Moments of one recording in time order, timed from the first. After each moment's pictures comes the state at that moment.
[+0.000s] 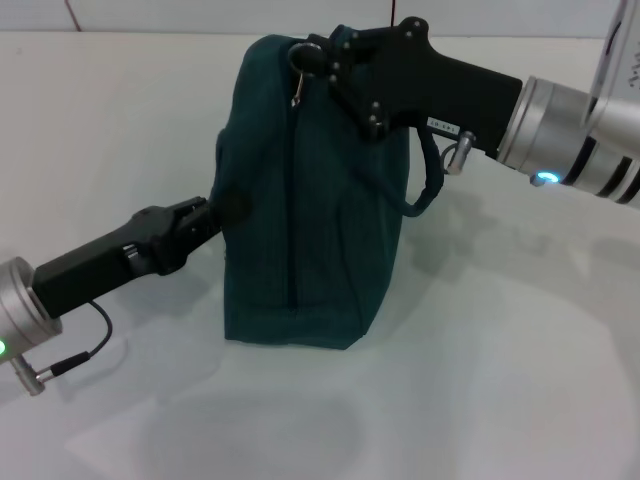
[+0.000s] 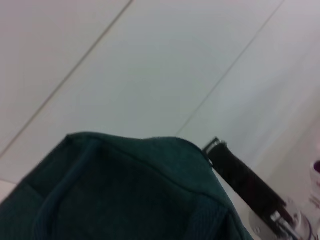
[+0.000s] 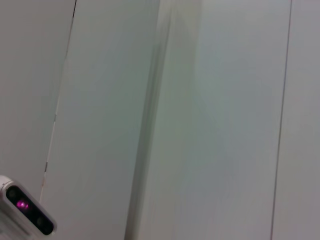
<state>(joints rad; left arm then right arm) -0.27 -2.06 0.93 0.45 1.39 1.67 -1.48 0.71 2.03 -1.84 -0.55 -0.54 -1.12 0.72</state>
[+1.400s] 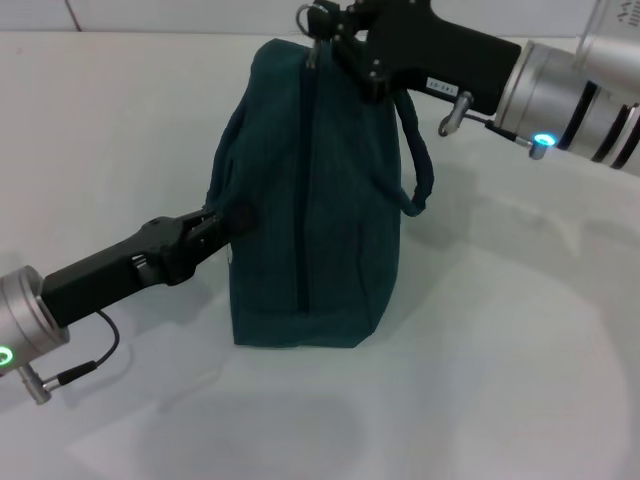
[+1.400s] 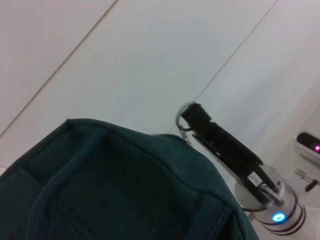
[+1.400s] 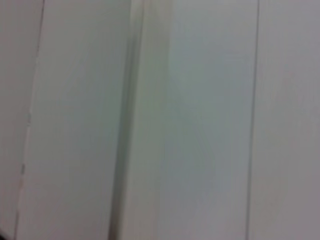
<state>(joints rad) -0.28 -2.06 0.92 0.43 1.42 1.67 -1.48 0.75 2.02 -1.80 -0.54 -0.55 -1.04 0.82</state>
